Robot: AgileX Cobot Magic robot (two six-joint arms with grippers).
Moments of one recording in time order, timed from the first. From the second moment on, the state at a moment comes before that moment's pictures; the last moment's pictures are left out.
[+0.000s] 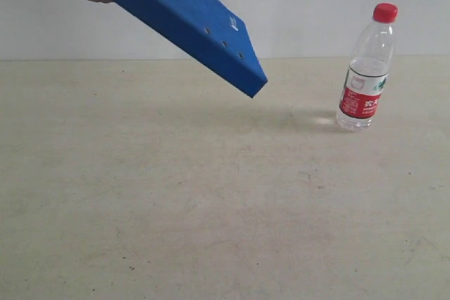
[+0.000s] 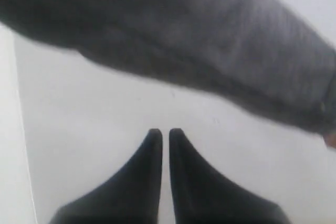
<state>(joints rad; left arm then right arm) -0.17 0.12 -0.40 -1.73 -0.18 1.93 0.32 0.02 -0.27 1.06 0.56 -1.00</state>
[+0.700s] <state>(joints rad) -0.17 0.26 0.00 -1.59 -0.04 1.59 0.32 0.02 0.00 1.08 0.24 -0.95</state>
